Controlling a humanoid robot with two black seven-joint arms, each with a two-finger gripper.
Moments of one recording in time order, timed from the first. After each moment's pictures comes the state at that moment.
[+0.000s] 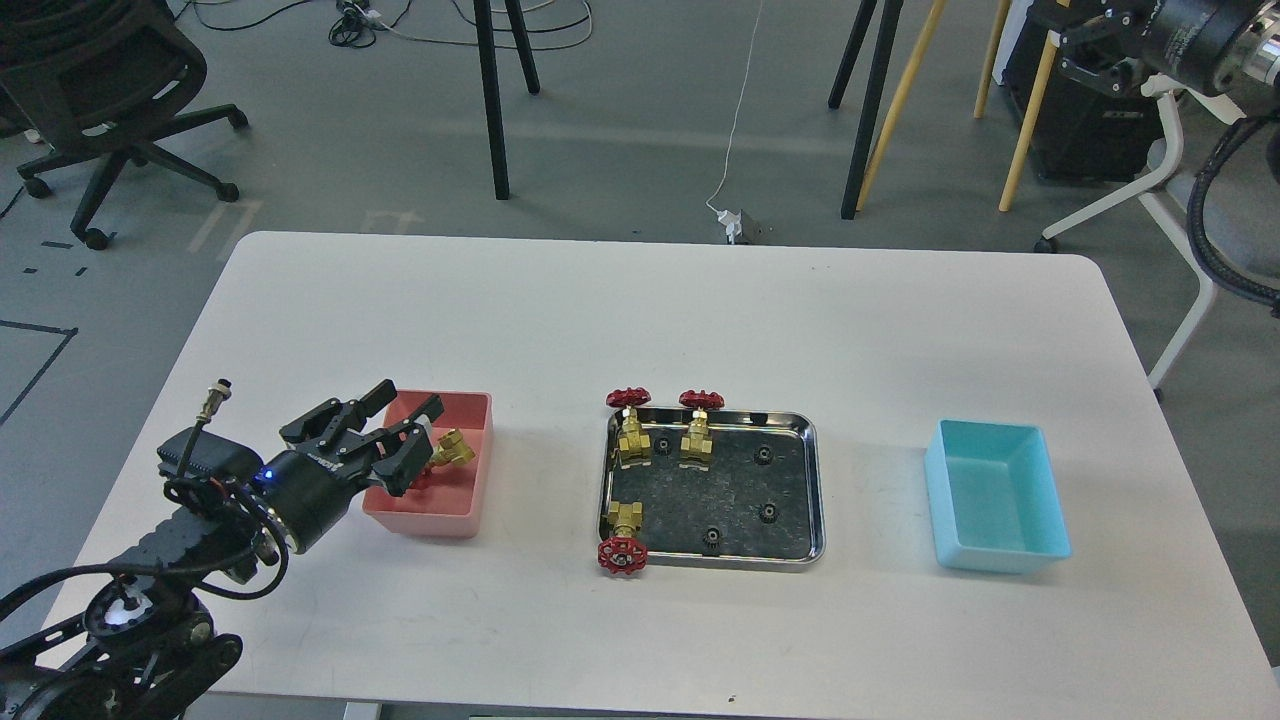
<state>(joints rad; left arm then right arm) -0.15 0.54 -0.82 -1.21 2.04 0.33 -0.24 1.24 -0.69 0.37 0.73 -0.23 0.48 0.11</state>
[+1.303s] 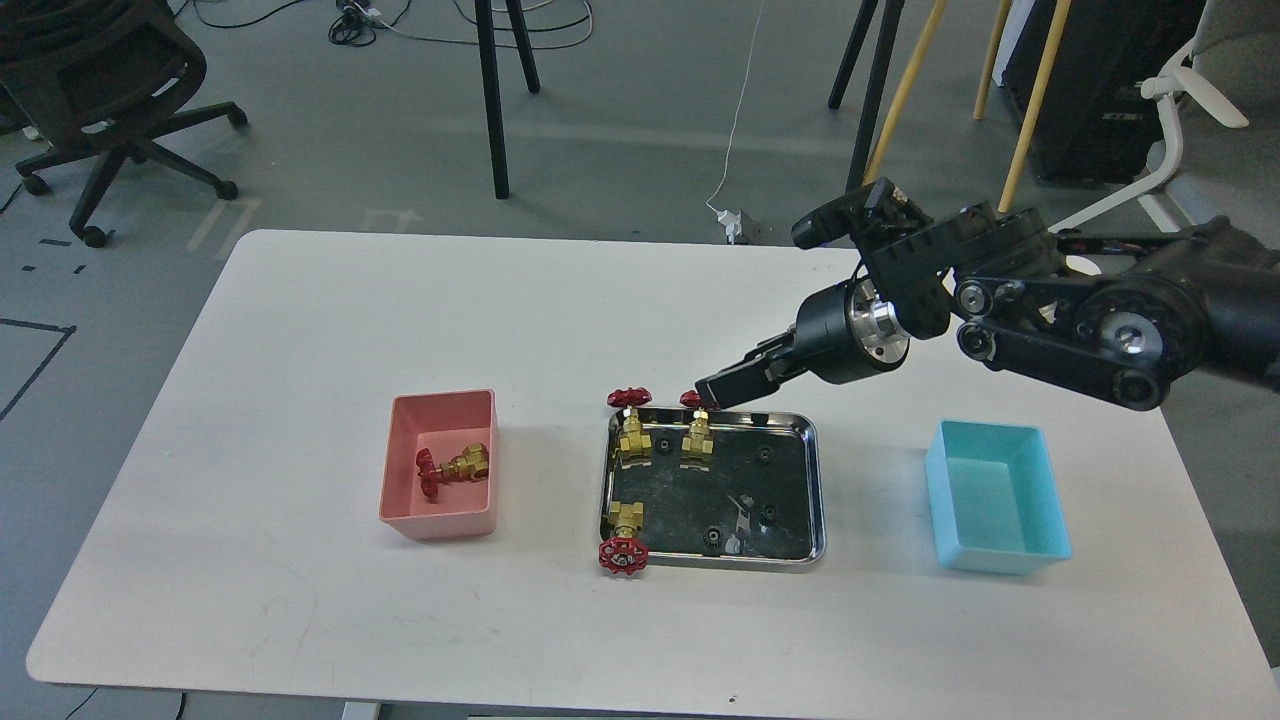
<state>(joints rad) -0.86 0.90 -0.97 -0.98 0.35 -0.34 -0.13 1.36 -0.39 -0.20 1.15 -1.35 0.49 0.21</state>
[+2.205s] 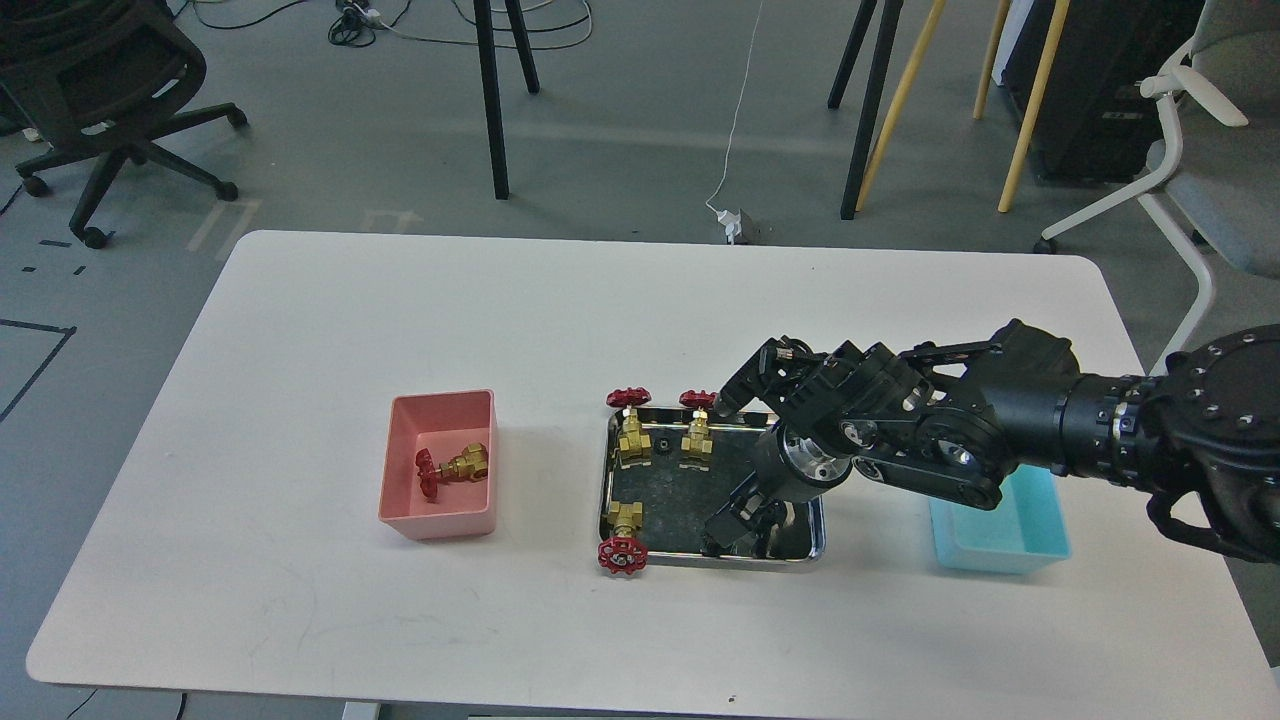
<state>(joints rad) -0.86 0.93 -1.03 -0.97 0.35 -0.33 -0.14 1.21 -0.07 -0.45 0.84 -1.47 0.49 0.23</state>
